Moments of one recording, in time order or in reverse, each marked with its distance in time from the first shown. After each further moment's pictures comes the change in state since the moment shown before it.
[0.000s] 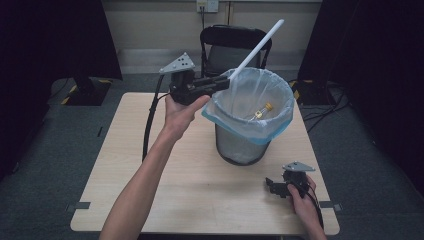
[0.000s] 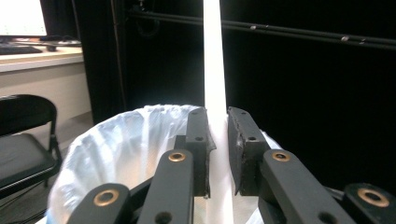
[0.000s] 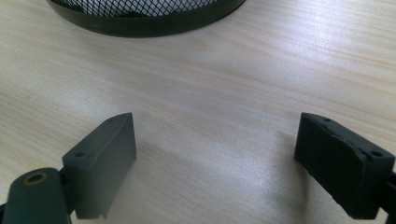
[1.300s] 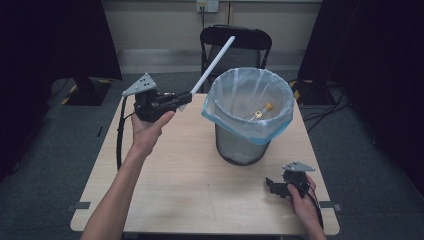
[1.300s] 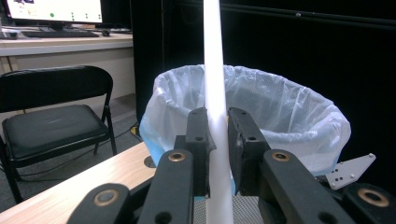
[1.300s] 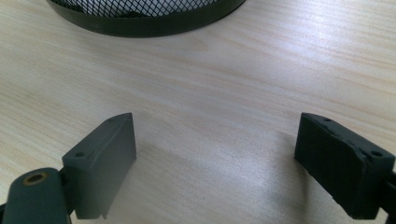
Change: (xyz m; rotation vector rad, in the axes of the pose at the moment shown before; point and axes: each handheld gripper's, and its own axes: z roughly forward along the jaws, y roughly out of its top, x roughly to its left) left arm 0.023 -0.044 -0.075 0.025 0.164 -0.019; right arm 0.000 0.000 0.000 0.000 0.000 0.000
